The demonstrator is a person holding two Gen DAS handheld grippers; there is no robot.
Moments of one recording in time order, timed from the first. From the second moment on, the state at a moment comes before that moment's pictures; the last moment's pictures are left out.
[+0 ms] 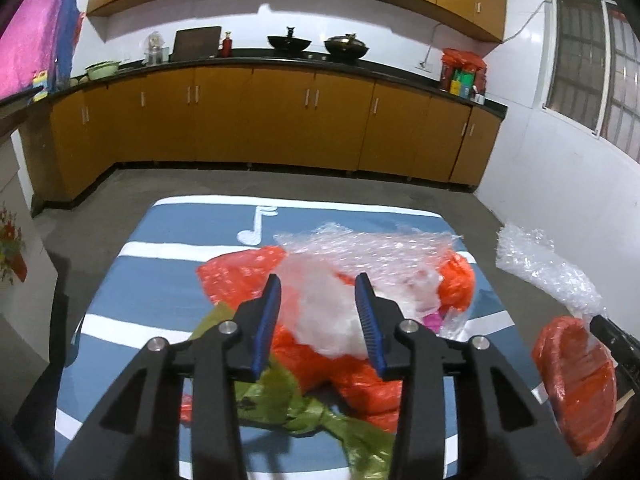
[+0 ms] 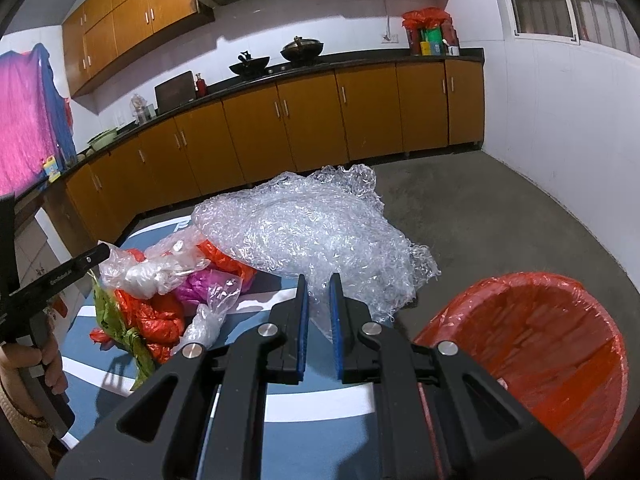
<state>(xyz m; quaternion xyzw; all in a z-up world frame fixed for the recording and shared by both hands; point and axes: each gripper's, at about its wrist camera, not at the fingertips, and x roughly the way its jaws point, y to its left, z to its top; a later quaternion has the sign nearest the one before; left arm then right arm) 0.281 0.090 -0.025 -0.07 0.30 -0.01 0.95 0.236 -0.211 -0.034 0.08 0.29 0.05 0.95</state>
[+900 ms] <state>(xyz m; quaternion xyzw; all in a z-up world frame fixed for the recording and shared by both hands) 0.265 0.100 -0.018 -0.09 0.30 -0.06 0.95 0.225 -0.204 -0.022 0.08 0.29 0.07 0.95</state>
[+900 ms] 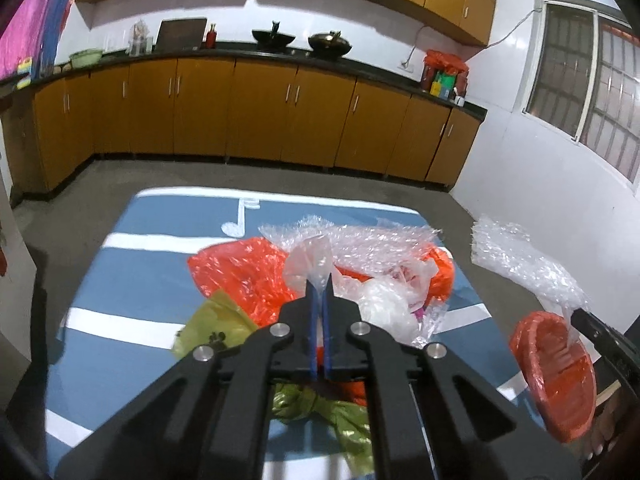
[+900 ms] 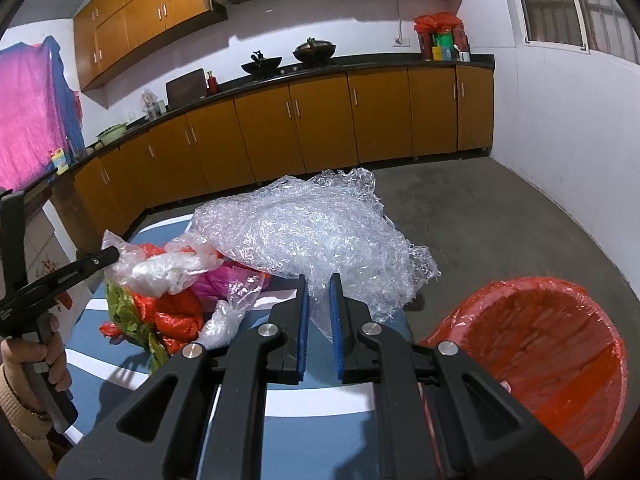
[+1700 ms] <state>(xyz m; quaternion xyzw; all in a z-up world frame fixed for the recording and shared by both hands) 0.206 0.039 0.042 -0.07 0.25 -0.11 0.96 0.166 -0.251 0.014 0.10 0.24 0.01 0.97</state>
